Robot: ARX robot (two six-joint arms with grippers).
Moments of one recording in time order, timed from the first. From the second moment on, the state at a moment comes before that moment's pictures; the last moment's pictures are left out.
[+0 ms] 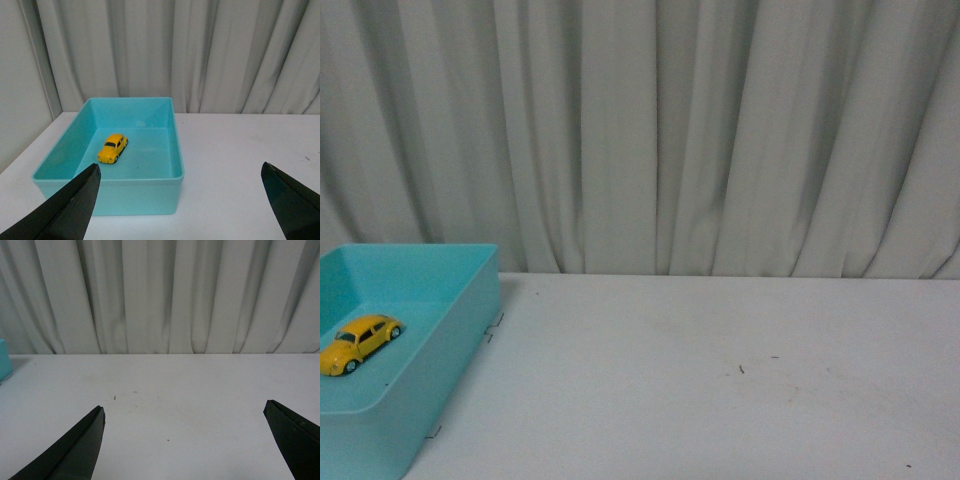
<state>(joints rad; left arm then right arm) 0.00 0.01 0.01 0.00 0.00 0.00 0.00 0.00 0.01 0.00 0.00 -0.01</state>
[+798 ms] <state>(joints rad) 0.00 0.01 0.01 0.00 0.00 0.00 0.00 0.00 0.01 0.00 0.00 -0.01</state>
